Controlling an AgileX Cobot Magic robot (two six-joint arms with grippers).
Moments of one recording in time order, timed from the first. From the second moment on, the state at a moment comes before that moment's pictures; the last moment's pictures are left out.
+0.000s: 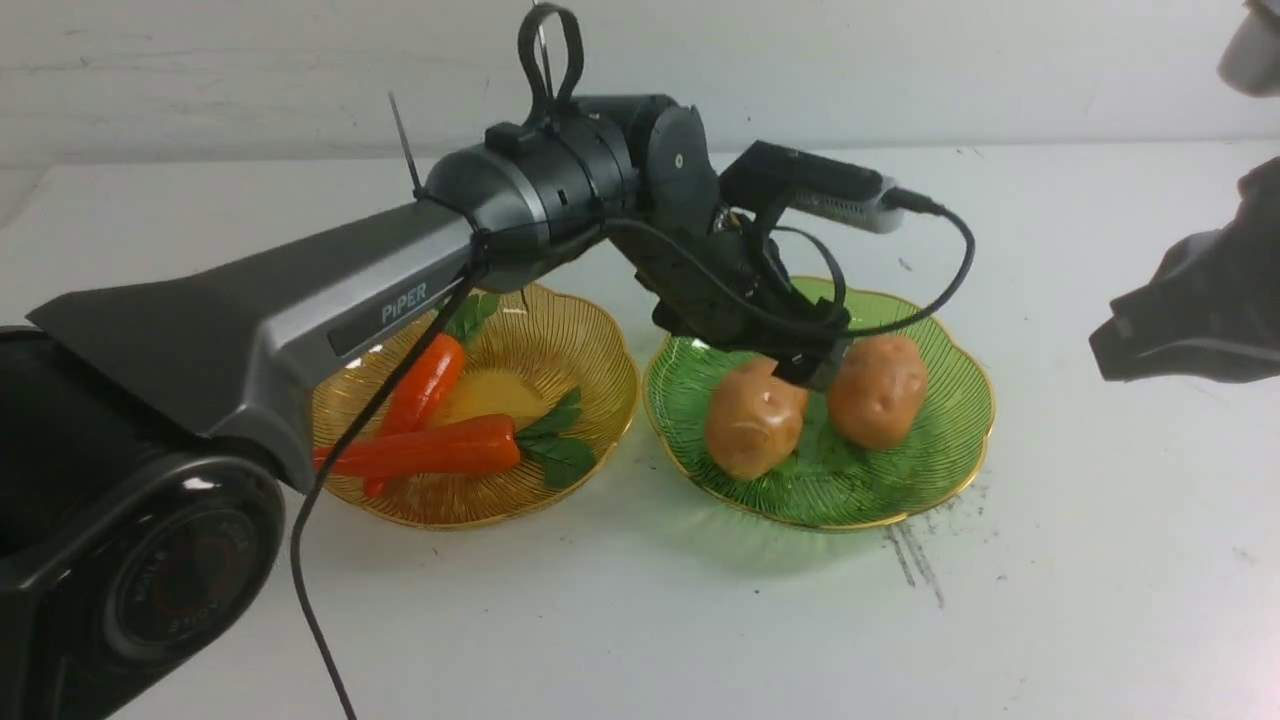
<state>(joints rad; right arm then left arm) 0.25 1.24 -1.24 0.26 1.18 -0.10 -0.59 2.17 -1.96 -0.25 0.87 0.18</state>
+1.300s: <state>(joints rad) 0.25 0.06 -0.60 -0.14 0.10 0.23 -0.59 0.18 -0.73 0.24 0.86 -0.21</state>
